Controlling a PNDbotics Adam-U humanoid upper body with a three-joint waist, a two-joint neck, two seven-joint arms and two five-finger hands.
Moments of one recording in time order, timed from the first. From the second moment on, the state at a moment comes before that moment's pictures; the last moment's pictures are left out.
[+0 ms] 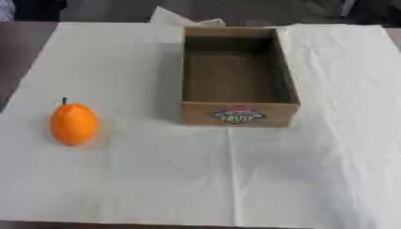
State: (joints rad) left arm -0.18 0.35 0.57 -1.98 0.10 -0.36 -0.04; right arm -0.17 -0.23 -0.20 -1.98 0.06 -0.21 -0.28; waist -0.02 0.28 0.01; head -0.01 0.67
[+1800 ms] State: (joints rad) left arm -0.44 0.86 0.08 -1.40 -0.87 -0.69 -0.30; right arm -0.16 -0.23 -0.18 -1.98 0.06 -0.19 -0.24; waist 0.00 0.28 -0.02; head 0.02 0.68
